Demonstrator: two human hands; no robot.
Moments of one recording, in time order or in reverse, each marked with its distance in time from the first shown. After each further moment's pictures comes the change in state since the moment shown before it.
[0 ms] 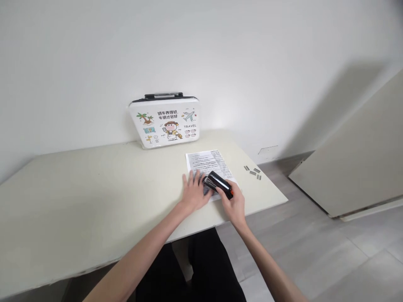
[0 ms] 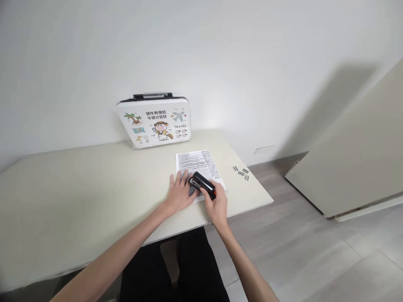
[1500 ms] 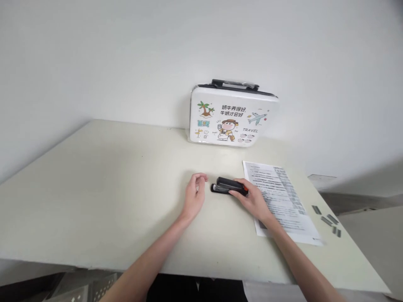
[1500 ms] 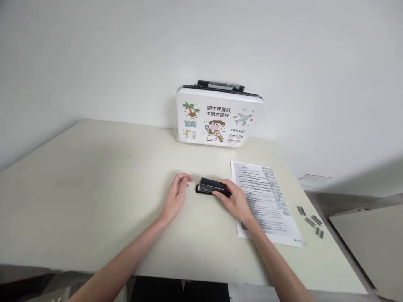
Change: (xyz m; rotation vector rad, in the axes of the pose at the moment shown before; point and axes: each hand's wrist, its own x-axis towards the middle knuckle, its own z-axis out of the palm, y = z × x) left_hand -0.048 -0.143 -0.032 -1.165 0.577 -0.452; right_hand 0.078 -0.004 0.130 -0.061 -0.686 -0.140
